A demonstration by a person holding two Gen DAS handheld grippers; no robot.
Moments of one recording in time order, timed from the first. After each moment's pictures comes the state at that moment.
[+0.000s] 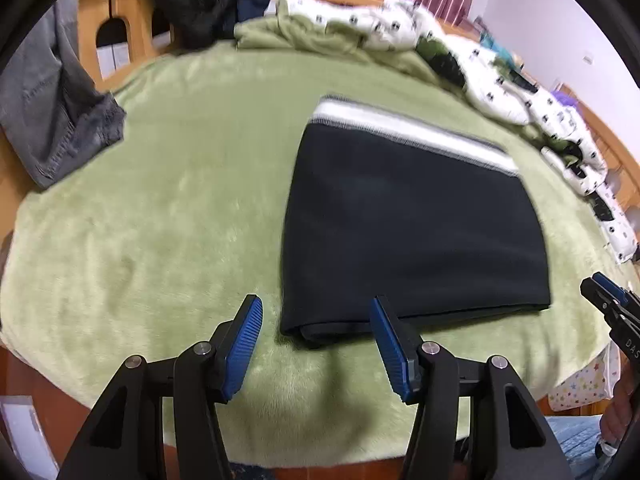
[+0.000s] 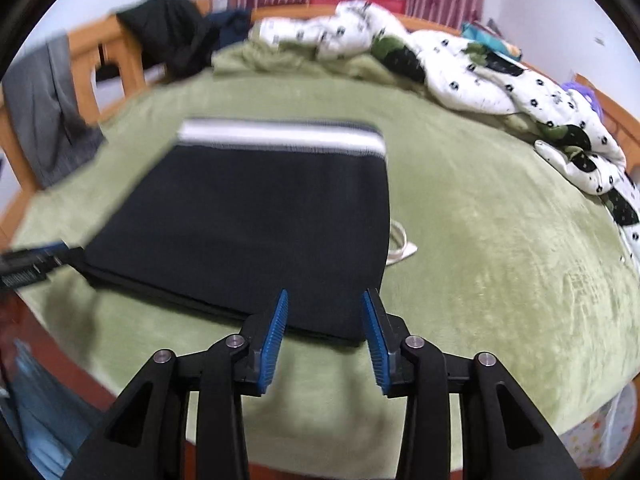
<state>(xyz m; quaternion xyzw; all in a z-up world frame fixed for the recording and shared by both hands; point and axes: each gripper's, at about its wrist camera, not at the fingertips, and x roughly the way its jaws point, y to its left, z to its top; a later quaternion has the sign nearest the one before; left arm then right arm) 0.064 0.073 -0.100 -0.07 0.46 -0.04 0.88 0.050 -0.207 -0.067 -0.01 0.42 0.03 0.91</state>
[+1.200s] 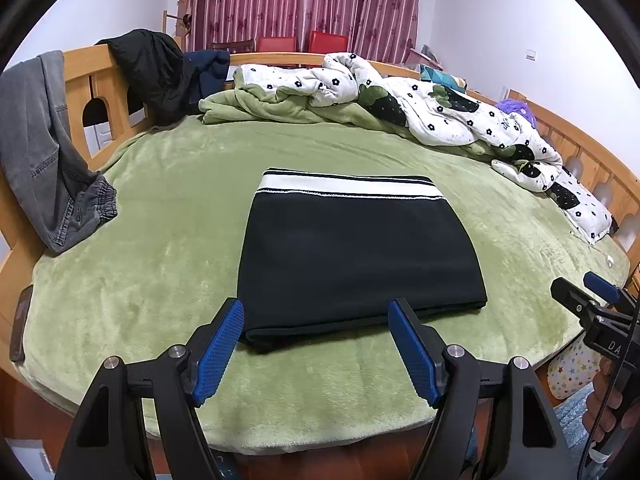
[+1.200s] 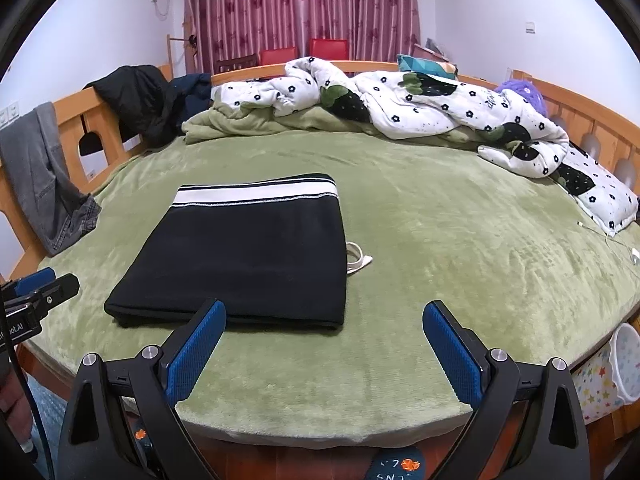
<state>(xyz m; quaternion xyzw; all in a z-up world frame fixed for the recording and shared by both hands) 0.003 0.029 -0.039 -0.02 0.37 -0.08 0.93 -0.014 -0.222 -0.032 0.04 0.35 -0.04 0.93</state>
